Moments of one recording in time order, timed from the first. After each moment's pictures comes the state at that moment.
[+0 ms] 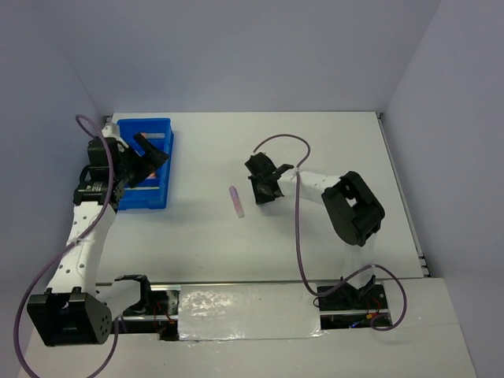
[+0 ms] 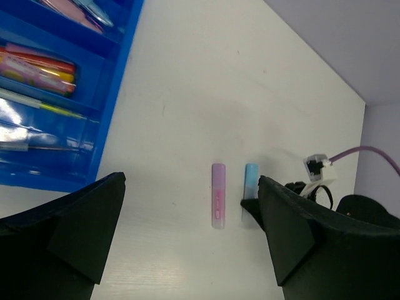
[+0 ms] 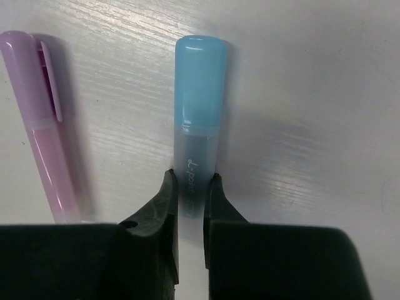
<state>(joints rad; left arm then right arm) 0.09 1.07 1.03 -0.48 0.19 -0.66 0.68 1.93 1.26 -0.41 0.16 0.39</state>
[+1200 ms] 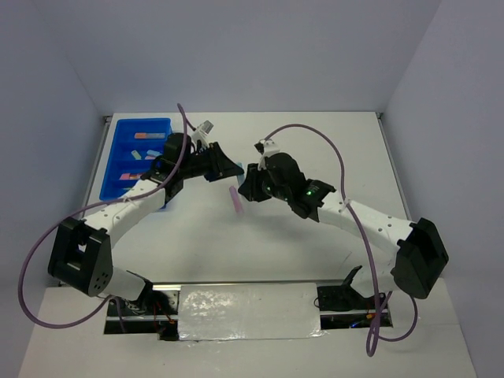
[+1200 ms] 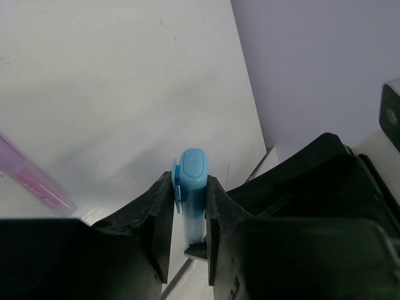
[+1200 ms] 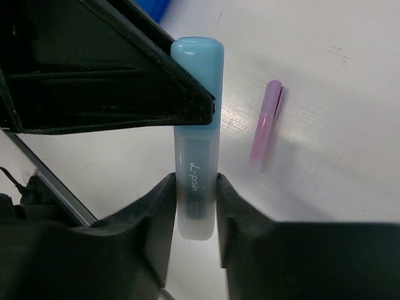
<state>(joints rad) -0.40 1.42 0.98 0.09 0.59 -0.79 0.80 1.35 1.02 -0.15 0.00 0.49</state>
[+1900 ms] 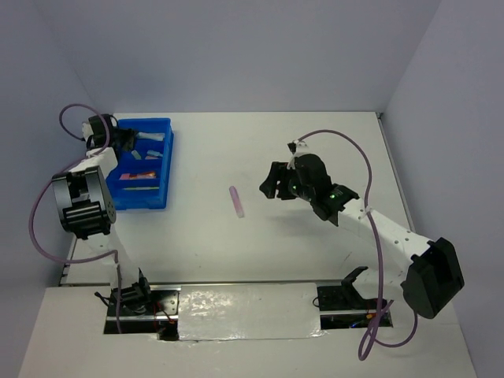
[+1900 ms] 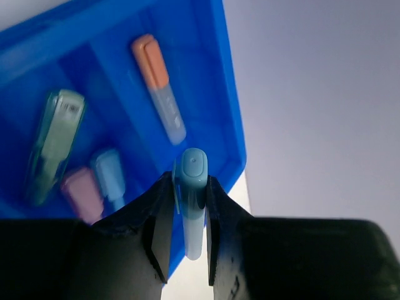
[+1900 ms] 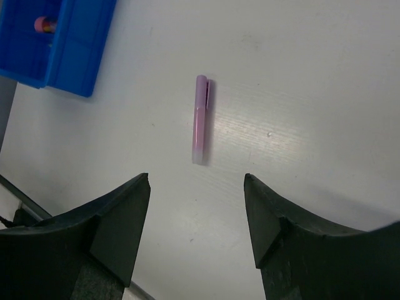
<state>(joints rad) 0.29 1.88 1.31 0.02 0.08 -1.21 0.61 1.20 0.87 -0.16 -0.02 0.54</state>
